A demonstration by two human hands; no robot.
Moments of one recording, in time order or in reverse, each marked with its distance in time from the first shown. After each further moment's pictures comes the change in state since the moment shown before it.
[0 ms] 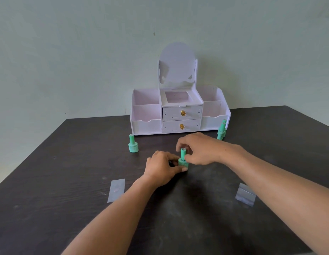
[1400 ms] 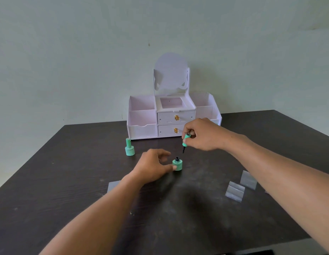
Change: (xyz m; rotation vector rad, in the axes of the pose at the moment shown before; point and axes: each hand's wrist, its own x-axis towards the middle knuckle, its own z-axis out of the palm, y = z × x) left_hand -0.011 0.011 -0.032 -0.052 -0.043 -0.021; right_hand -0.025 0.004 -0.038 0.126 0.265 0.052
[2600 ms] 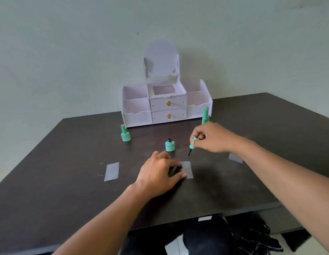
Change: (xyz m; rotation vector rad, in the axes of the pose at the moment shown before) left_hand -0.080 0.020 0.046 0.409 0.026 0.345; right_hand -0.073 0.038 0.026 0.190 -0.013 0.132
